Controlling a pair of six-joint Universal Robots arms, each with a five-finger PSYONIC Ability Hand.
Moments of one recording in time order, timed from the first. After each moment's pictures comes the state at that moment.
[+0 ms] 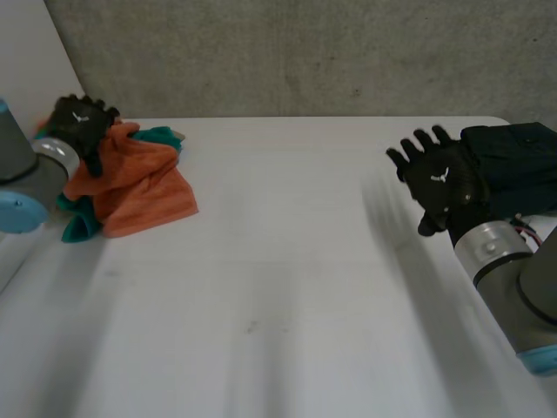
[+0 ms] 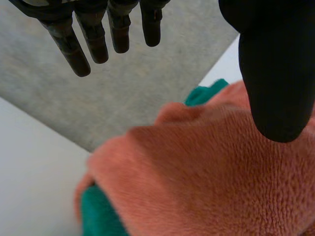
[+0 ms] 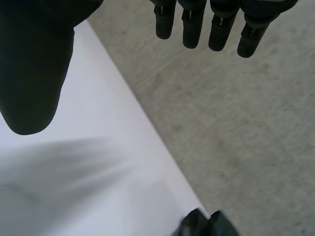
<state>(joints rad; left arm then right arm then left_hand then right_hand) 4.67 -2.45 -0.80 3.17 -1.36 3.77 1.84 -1.30 1.84 -0.55 1.33 2.51 0.19 0.21 0.21 0.21 0.05 0.22 0.22 0.21 0.21 0.04</state>
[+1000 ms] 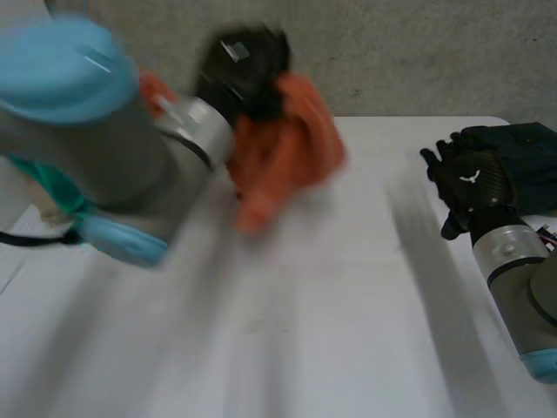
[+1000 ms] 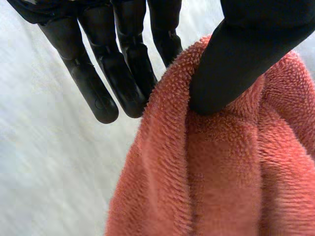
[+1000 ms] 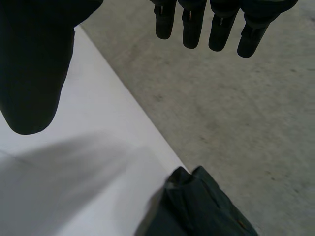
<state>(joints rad) 4.04 -2.10 -1.00 3.27 -1.57 3.22 1.81 -1.34 1.87 -0.54 1.48 2.55 1.11 1.20 1.19 1.20 0.98 0.22 0.22 0.21 0.21 0.04</state>
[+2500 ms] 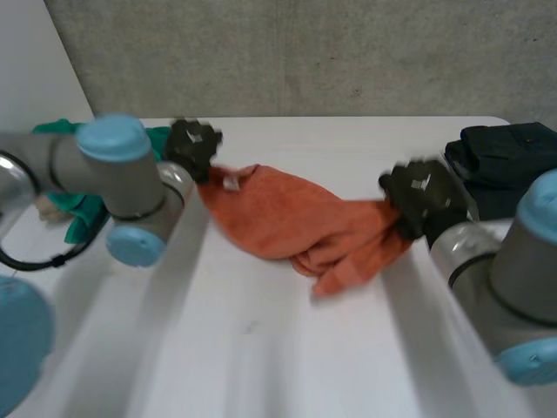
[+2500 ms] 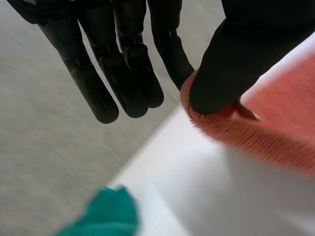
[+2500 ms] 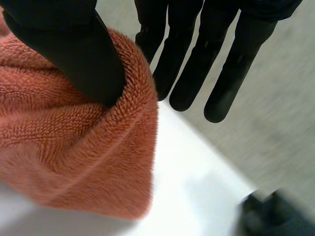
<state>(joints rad) 4.27 -2.38 -0.92 3.27 -1.59 3.63 1.98 -1.31 1.68 -0.29 1.50 2.68 1.16 1.19 1.19 1.20 0.98 1.11 1.18 1.19 1.20 0.98</state>
